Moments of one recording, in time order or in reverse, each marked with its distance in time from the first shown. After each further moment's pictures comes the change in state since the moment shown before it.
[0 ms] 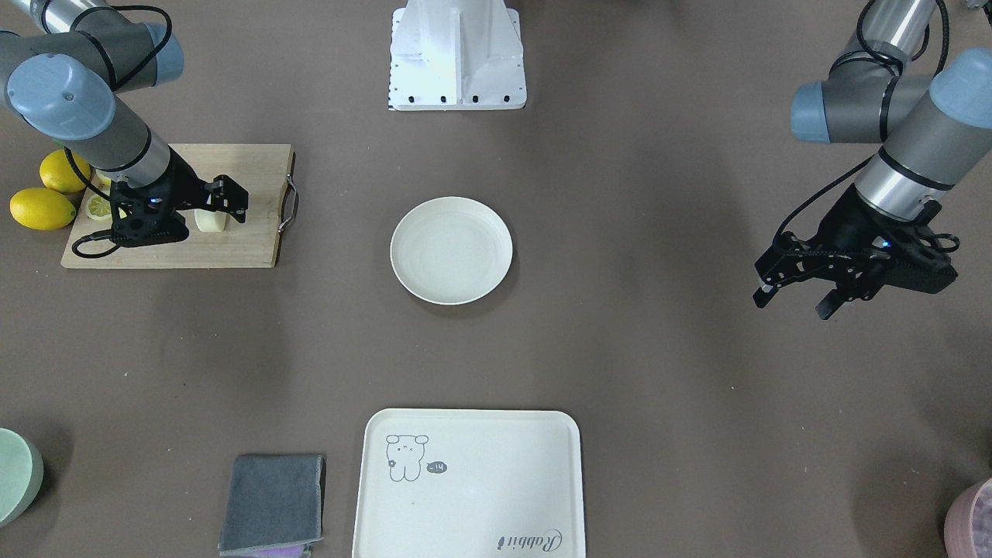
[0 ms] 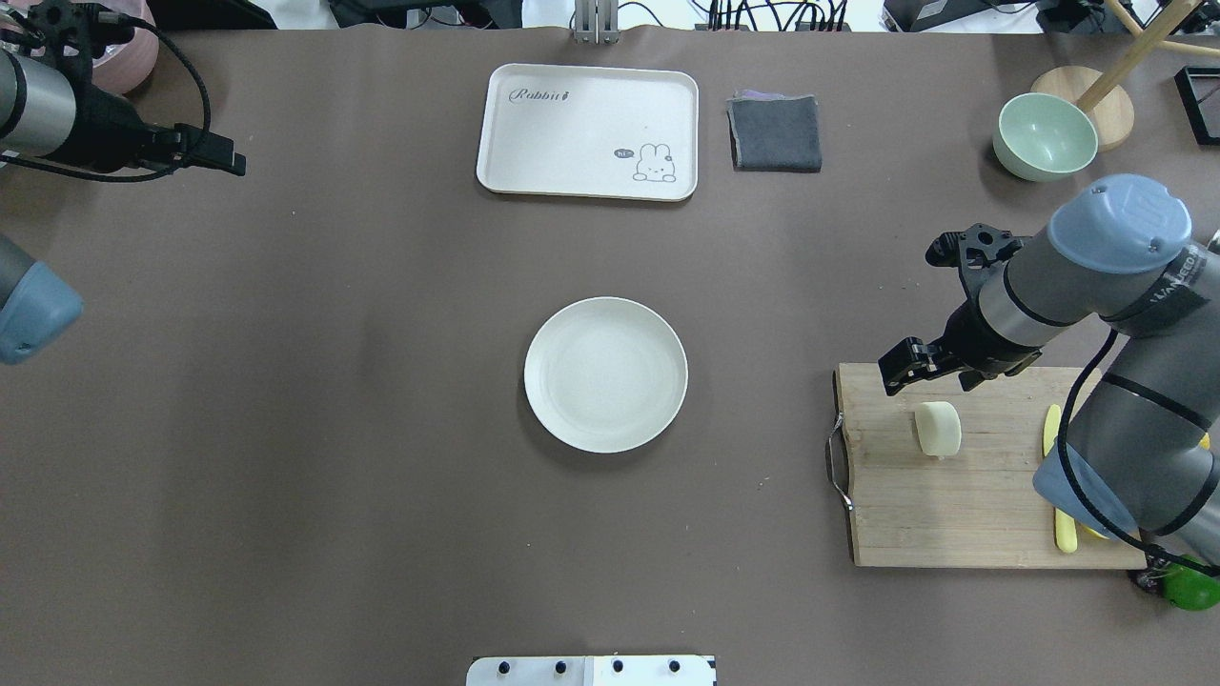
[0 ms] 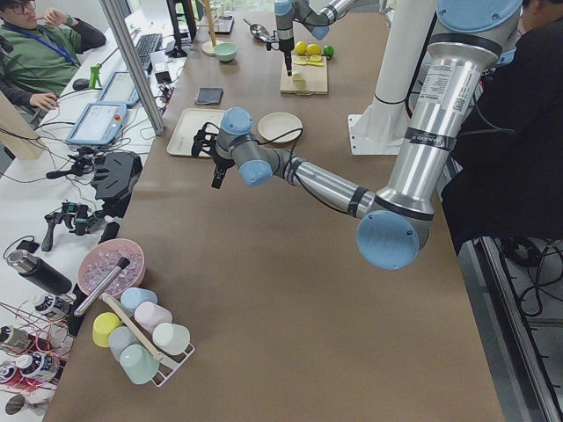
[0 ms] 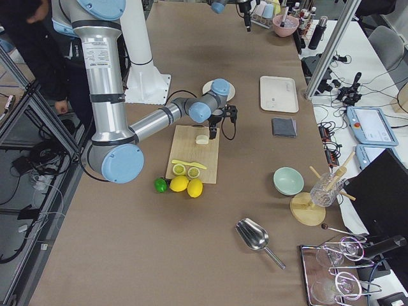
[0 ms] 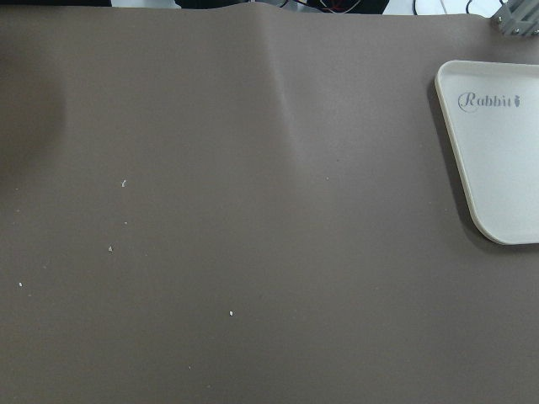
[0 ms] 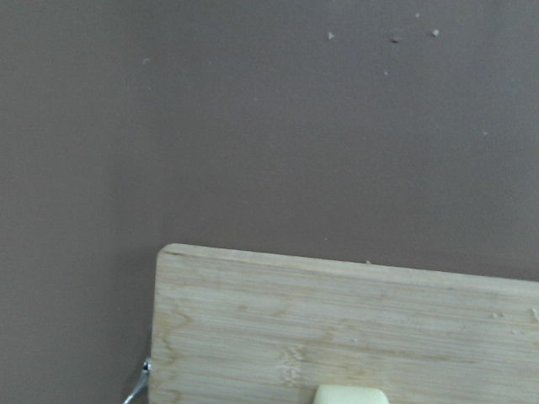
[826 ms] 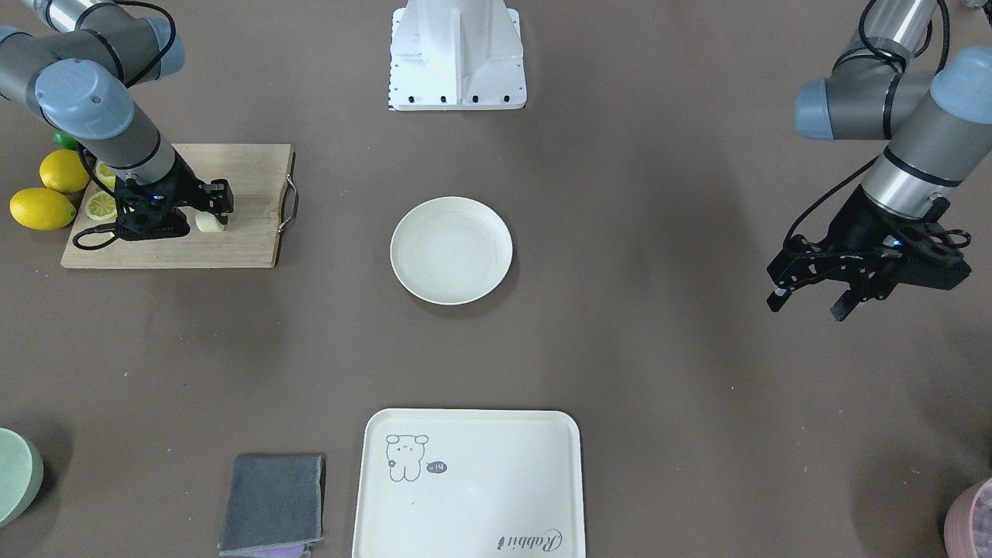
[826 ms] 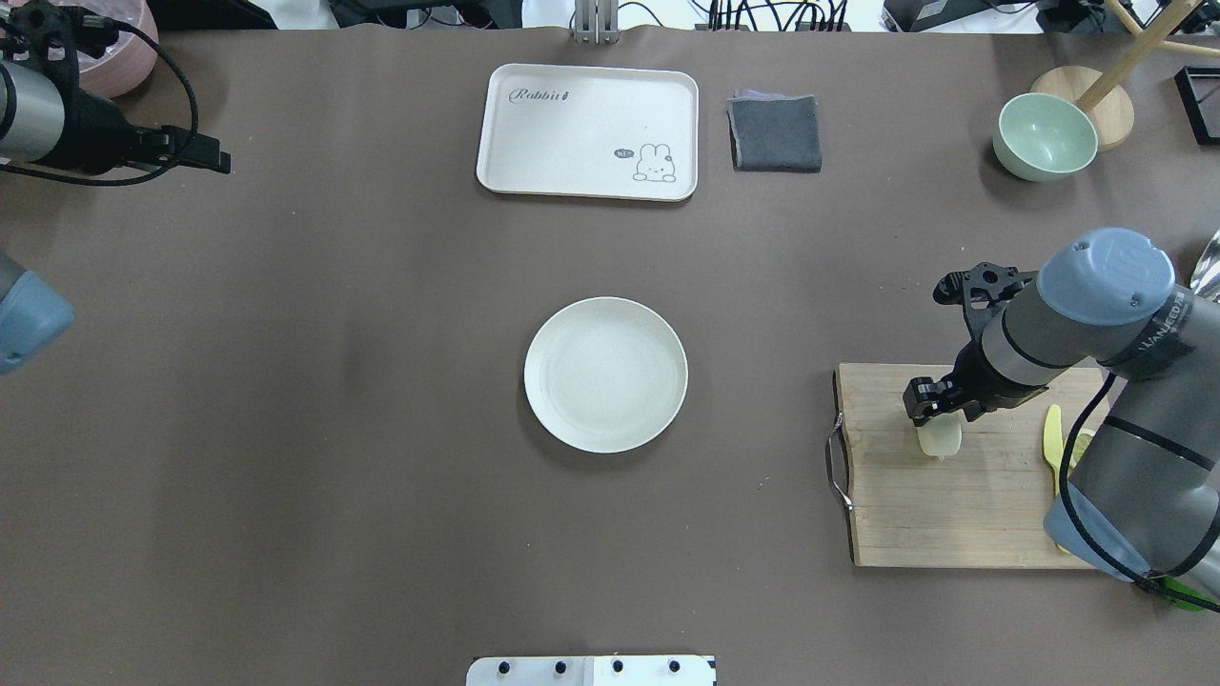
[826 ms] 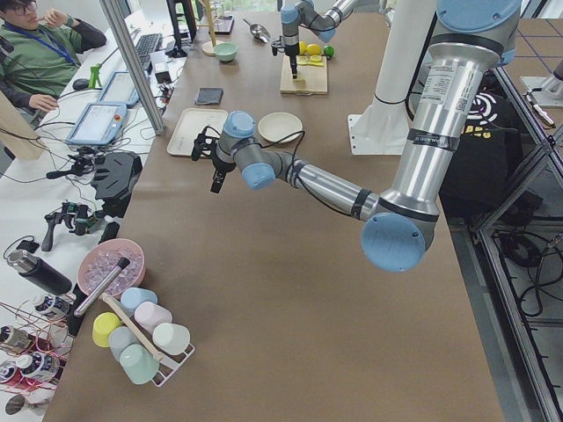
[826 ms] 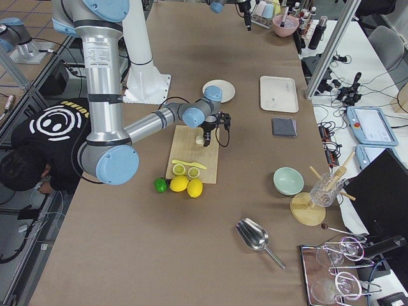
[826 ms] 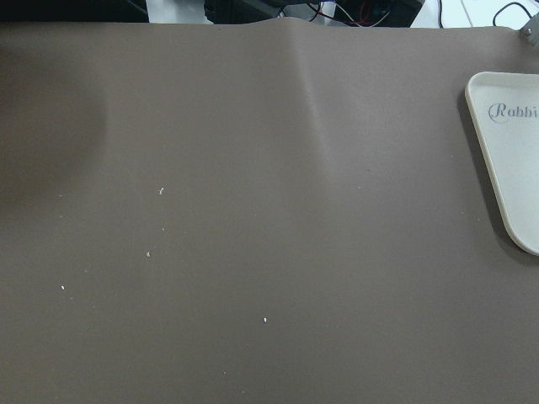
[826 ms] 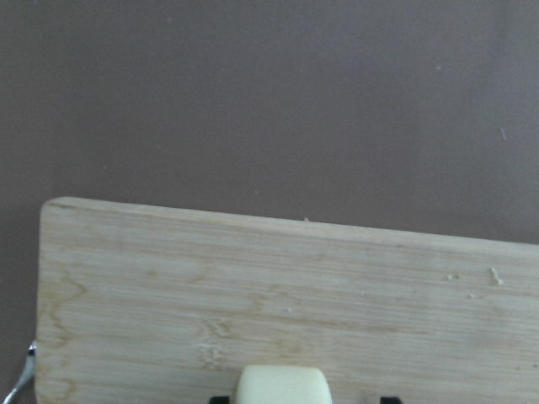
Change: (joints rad) left arm 0.001 0.022 -0.008 -0.002 0.061 0.000; right arm -0.062 -0.052 0.002 0.001 -0.083 0.012
